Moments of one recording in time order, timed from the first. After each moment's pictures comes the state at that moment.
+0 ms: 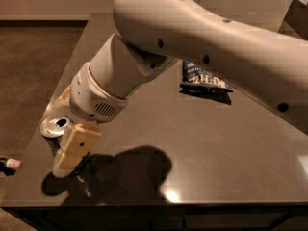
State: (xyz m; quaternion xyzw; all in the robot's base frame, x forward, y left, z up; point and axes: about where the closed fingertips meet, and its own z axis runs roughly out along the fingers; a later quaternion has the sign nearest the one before) arm 0.378 0.157 0.917 -0.74 0.54 0.30 0.25
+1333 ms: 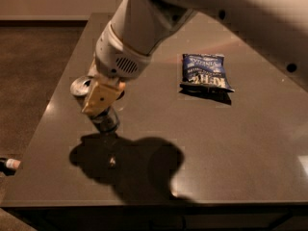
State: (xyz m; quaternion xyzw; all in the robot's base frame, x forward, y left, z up) arm 0.441 0.106 0.949 -0.71 0.62 0.23 0.23
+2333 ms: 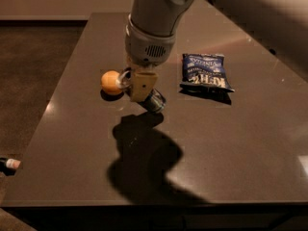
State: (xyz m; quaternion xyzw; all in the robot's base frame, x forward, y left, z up) arm 0.495 0.023 0.934 -0.77 0.62 0.05 0.15
